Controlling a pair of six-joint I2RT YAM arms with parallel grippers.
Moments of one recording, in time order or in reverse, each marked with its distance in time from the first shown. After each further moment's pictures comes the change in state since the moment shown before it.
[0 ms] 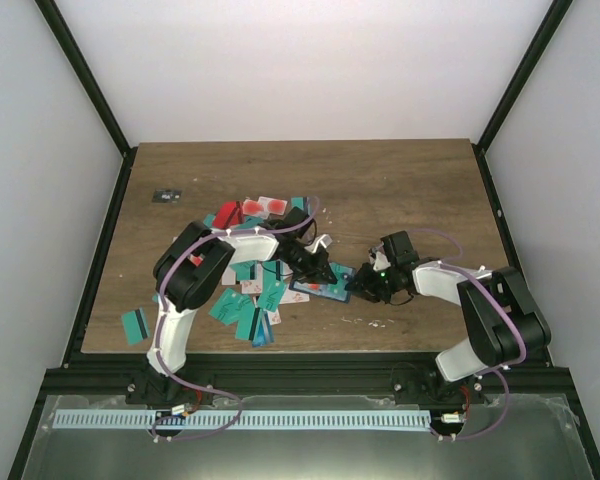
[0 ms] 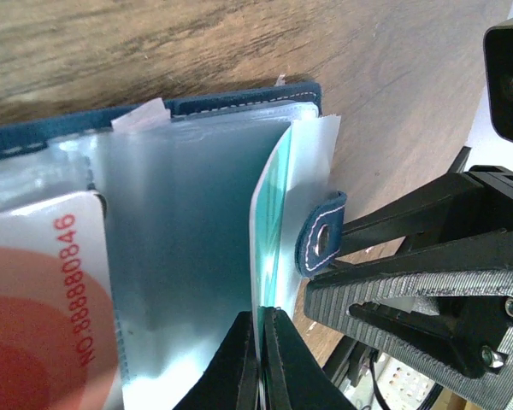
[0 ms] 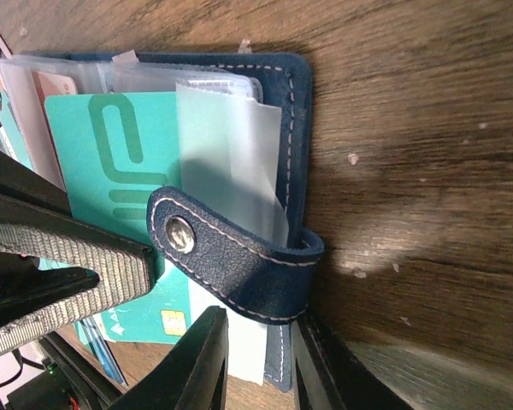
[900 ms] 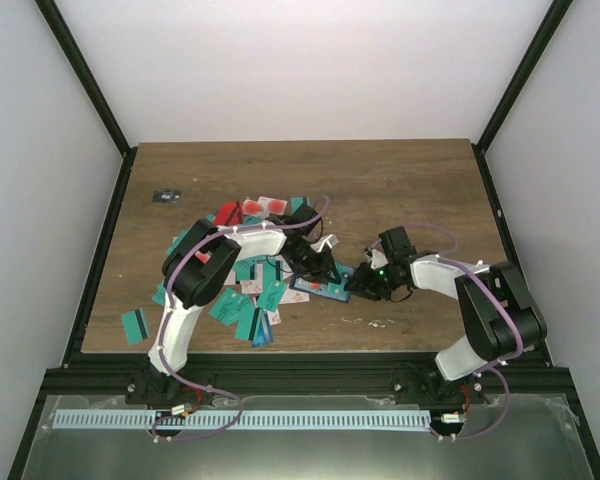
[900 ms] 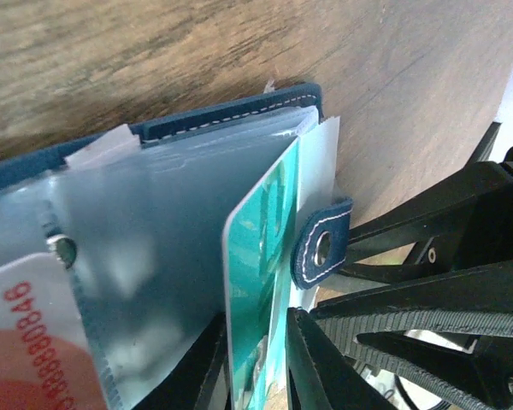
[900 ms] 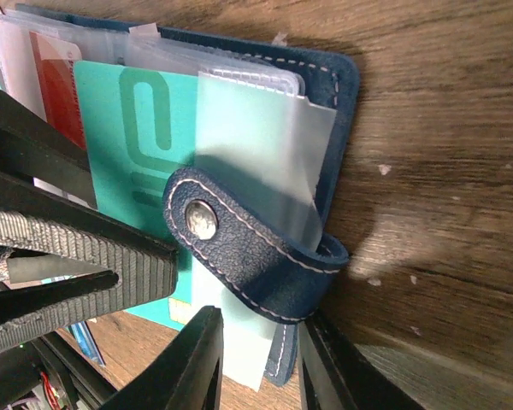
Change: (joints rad) left arm -0.011 0.066 0.122 -0.149 -0.004 0.119; right arm -0.002 0.034 0.059 -0.083 -0.016 -0.127
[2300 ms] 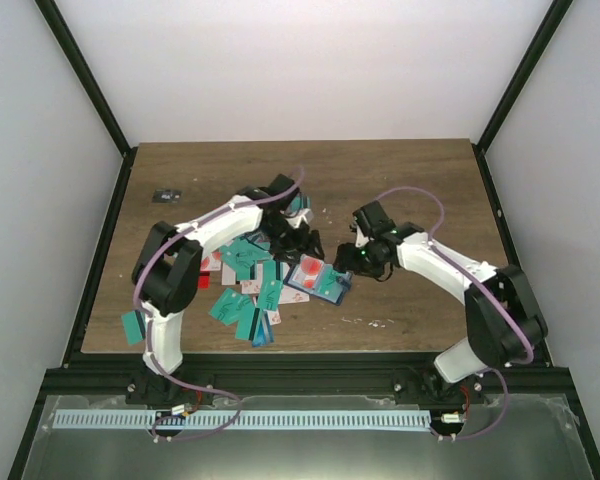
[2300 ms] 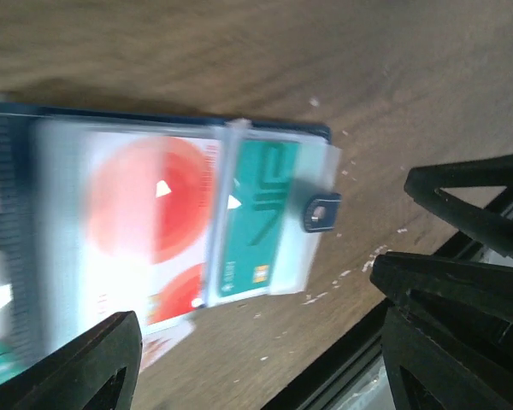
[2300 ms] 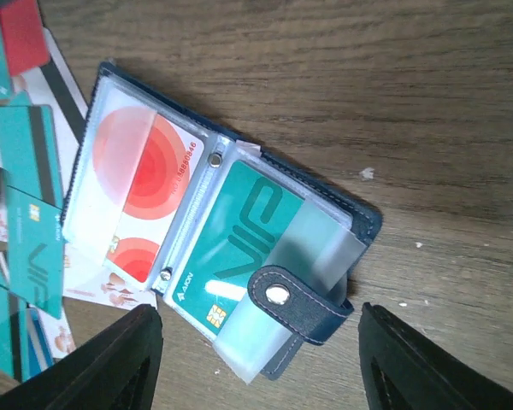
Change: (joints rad) left arm 0.078 -0.163 0.147 -0.427 -0.196 0.109; right arm 0.151 -0.050 0.304 -0.322 0.335 -0.064
